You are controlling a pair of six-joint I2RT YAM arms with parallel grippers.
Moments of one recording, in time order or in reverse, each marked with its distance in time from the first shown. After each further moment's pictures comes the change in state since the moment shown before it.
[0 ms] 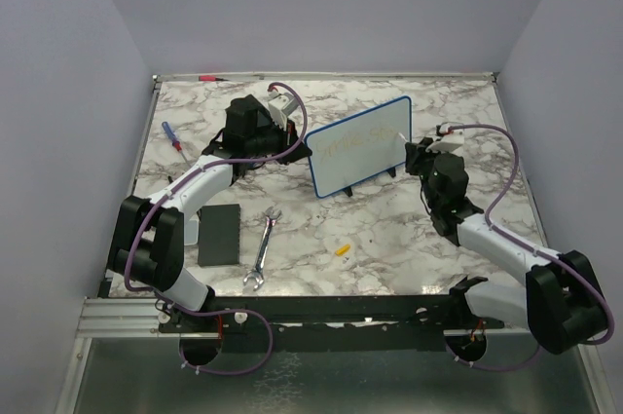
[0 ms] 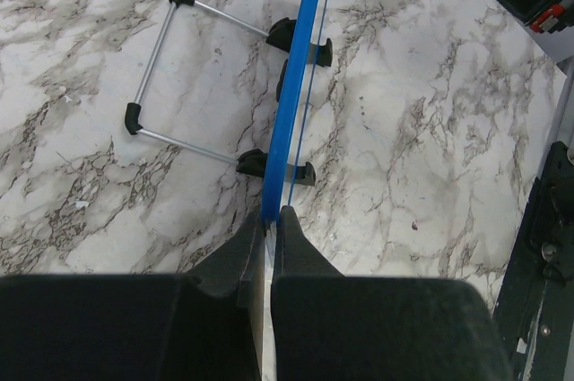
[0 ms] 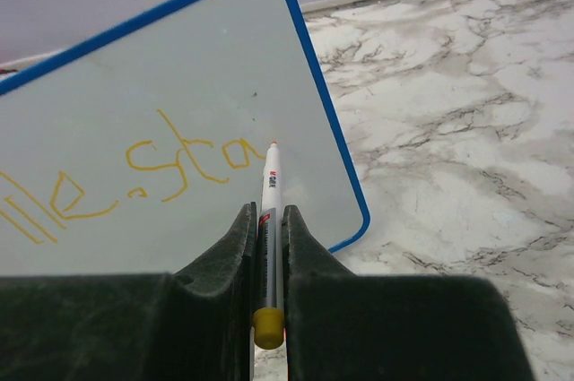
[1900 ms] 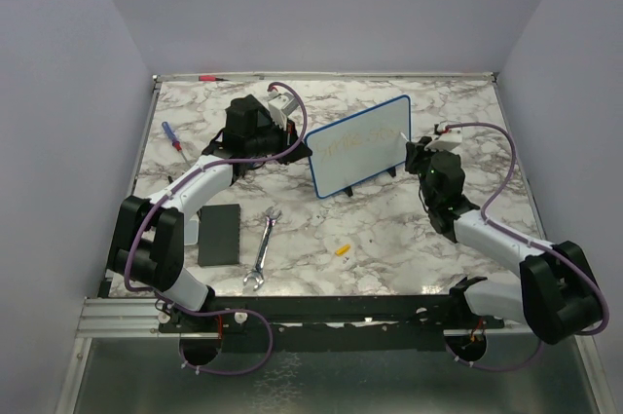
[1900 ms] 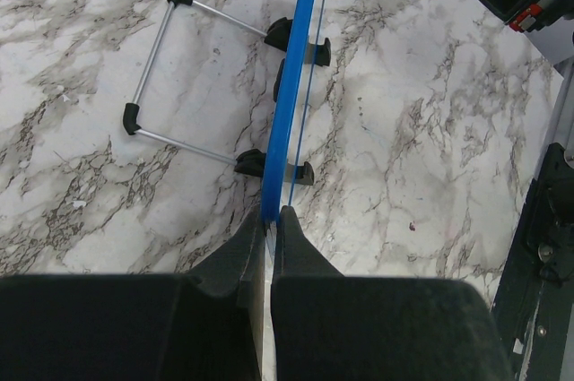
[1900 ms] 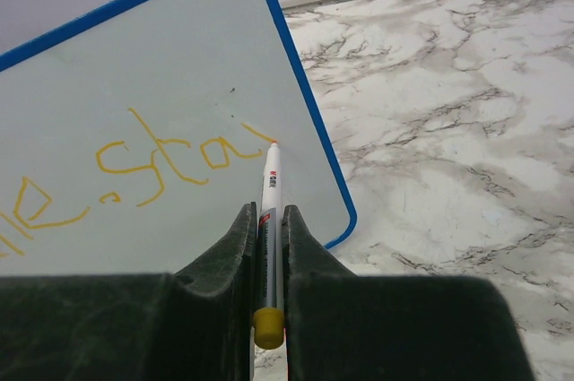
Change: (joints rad) left arm -0.001 0.000 0.000 0.000 0.000 0.000; right arm 0.000 0.037 0.009 0.030 0.015 -0.011
